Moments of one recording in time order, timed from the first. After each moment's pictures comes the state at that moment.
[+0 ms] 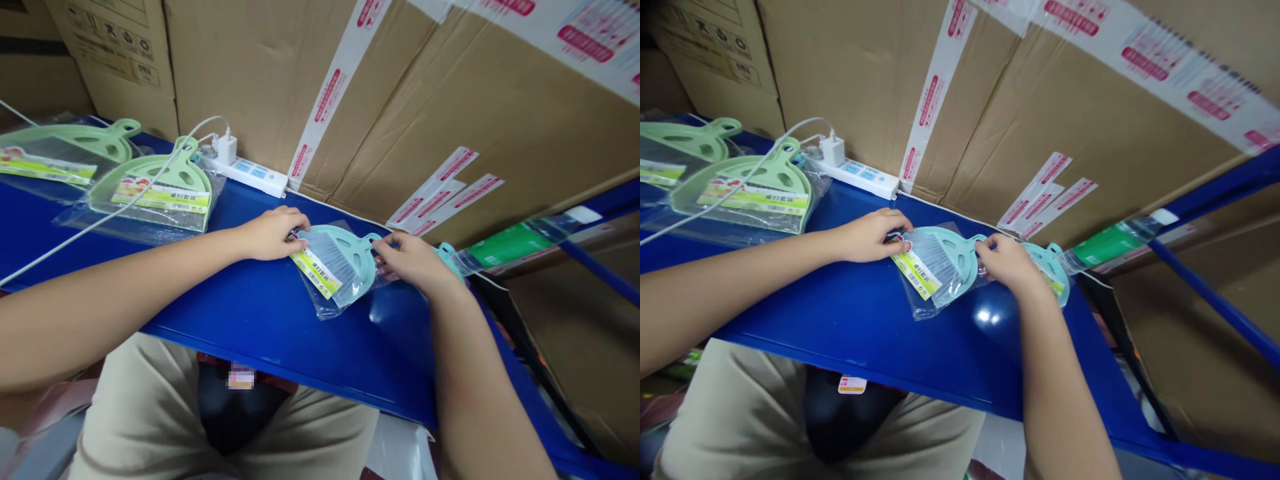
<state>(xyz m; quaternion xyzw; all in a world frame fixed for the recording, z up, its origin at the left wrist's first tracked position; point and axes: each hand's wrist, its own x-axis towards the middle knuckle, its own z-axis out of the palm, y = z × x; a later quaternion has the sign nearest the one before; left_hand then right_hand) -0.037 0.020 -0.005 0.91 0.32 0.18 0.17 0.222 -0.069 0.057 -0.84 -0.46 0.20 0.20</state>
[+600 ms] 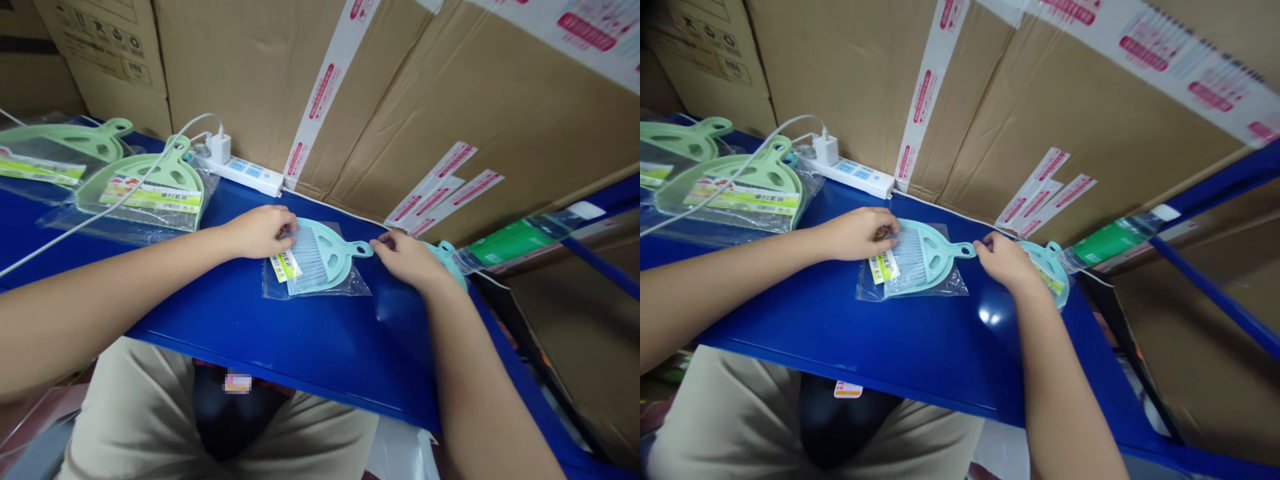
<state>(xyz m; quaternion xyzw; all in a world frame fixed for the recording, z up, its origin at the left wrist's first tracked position) -0.039 0.015 0.010 0.91 0.38 0.14 0.14 0.224 -0.067 0.059 -0.85 -0.51 0.07 0.12</state>
